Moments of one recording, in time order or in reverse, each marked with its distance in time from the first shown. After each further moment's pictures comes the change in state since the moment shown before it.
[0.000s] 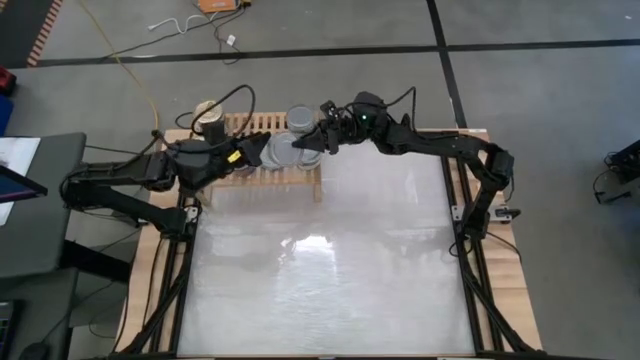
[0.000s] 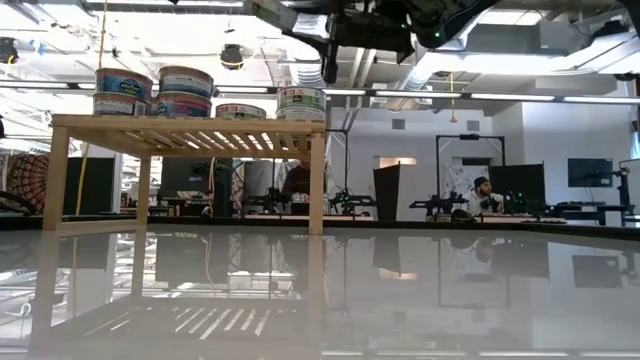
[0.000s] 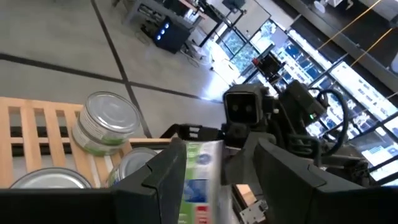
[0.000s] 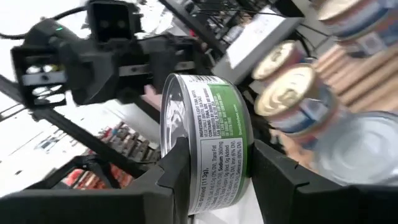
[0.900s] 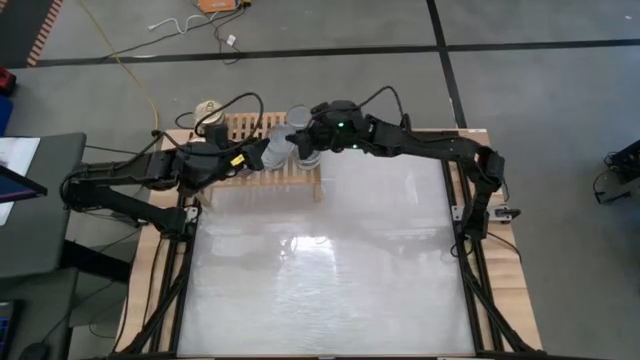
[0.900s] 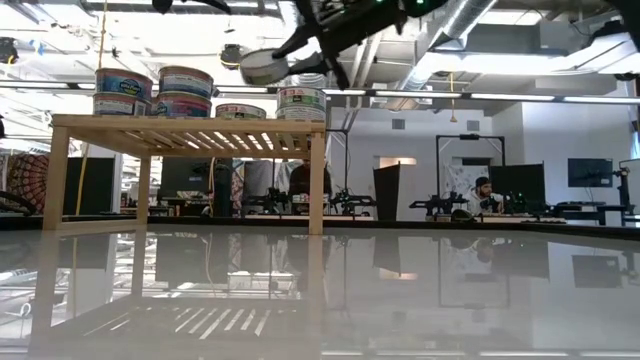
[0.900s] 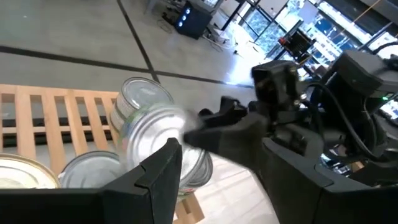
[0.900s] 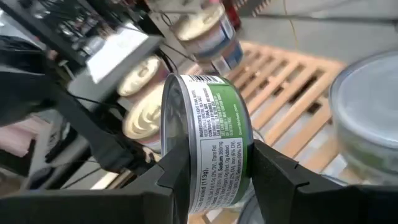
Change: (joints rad) left arm 0.023 0.001 0.000 -0.164 0.012 -0.030; right arm 0.108 0.060 0.221 -0.527 0.641 -0.274
